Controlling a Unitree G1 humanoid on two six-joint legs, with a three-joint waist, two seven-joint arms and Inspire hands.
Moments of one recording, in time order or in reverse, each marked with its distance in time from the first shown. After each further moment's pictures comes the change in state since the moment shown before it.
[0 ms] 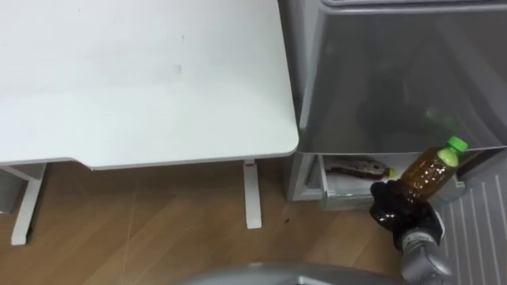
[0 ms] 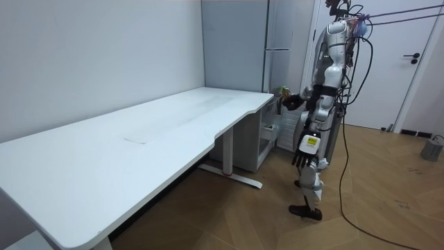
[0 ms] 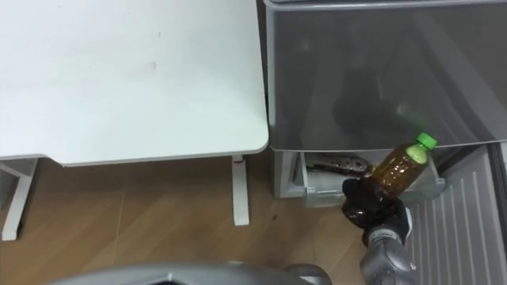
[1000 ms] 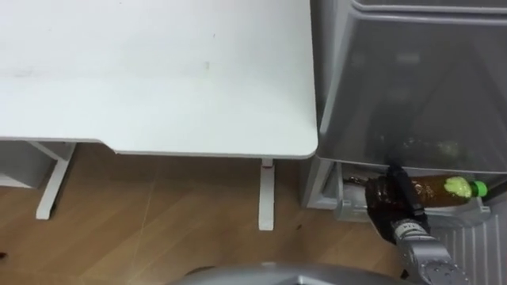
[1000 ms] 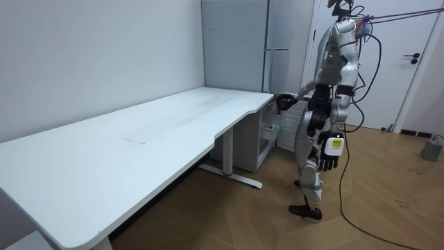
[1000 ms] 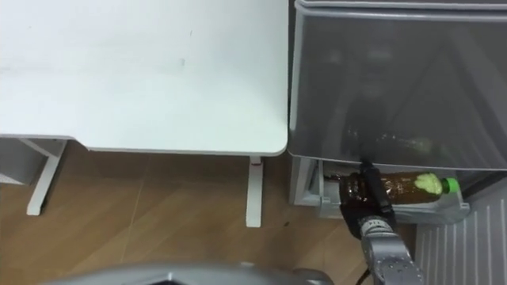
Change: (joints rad) left arm 0.126 -0.025 0.039 -0.109 0.011 0.182 -0.015; right arm -0.069 0.014 -0.094 0.070 0.704 0.105 0.111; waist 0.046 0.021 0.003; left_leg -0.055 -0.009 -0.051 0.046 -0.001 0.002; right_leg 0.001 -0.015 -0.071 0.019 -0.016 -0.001
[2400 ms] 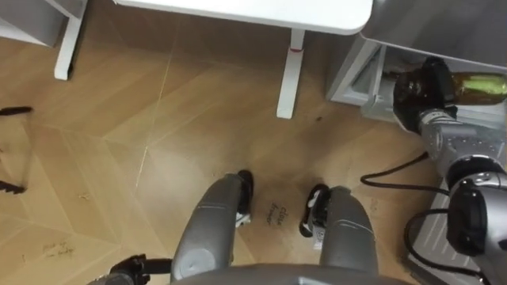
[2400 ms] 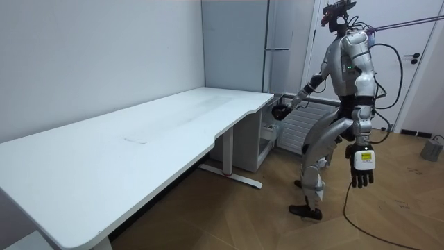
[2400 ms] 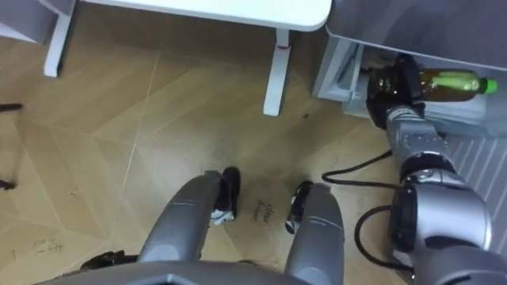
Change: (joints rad) left arm -0.327 0.103 -0.180 0.078 -0.051 0.008 0.014; right arm -0.765 -0.168 -0.144 0.599 -0.006 0.038 0.060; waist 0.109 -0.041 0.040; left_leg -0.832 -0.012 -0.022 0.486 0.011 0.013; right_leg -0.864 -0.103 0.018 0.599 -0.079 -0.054
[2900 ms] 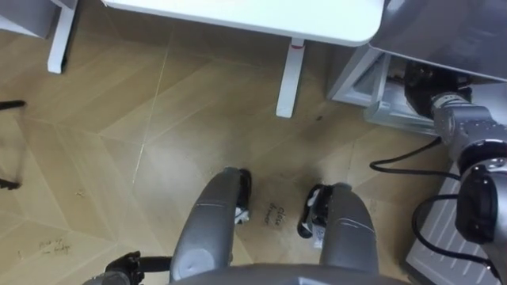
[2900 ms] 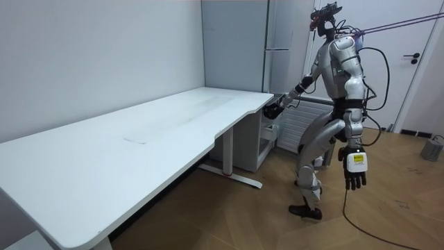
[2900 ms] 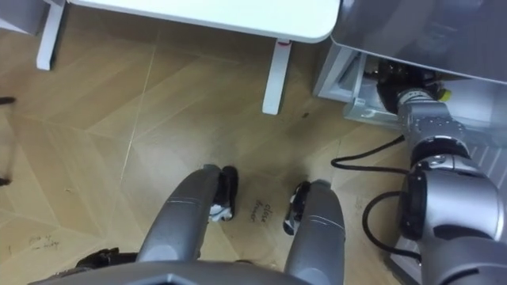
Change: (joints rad) left arm -0.002 0.010 0.003 0.001 0.001 -0.005 0.015; right arm -0.031 -0.024 0.003 0.000 -0.039 0.006 -0.028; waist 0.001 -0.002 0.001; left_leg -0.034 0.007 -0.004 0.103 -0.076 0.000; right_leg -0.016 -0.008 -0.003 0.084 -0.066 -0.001
